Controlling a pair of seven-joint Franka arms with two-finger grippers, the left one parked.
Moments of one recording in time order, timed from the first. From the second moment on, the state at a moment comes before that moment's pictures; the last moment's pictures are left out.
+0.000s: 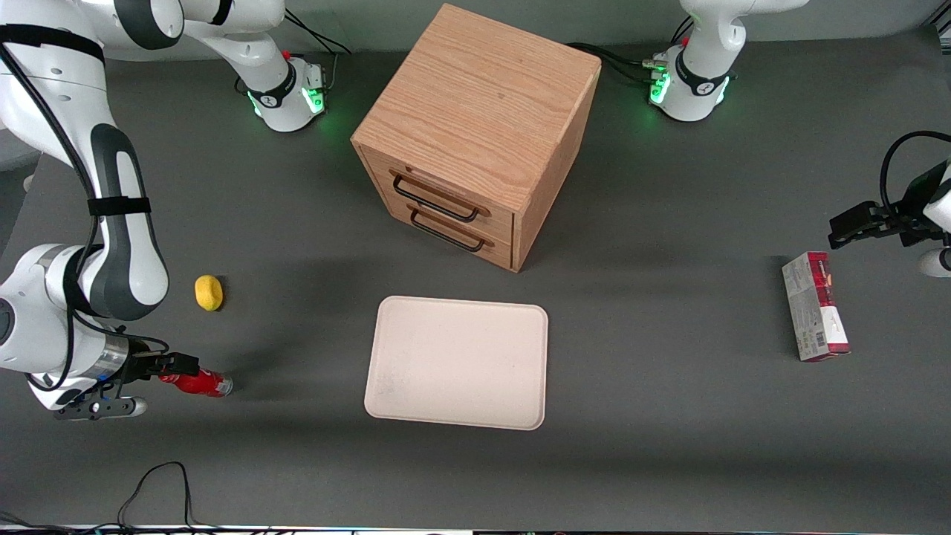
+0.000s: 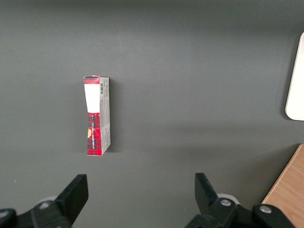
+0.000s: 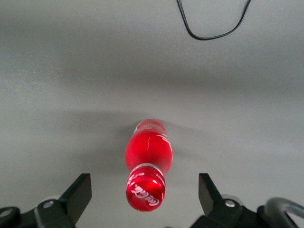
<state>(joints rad) -0.02 0.62 -0.10 -1.47 0.04 2.12 -0.16</state>
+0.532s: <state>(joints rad) -0.03 0.62 -0.10 -1.47 0.04 2.12 -0.16</state>
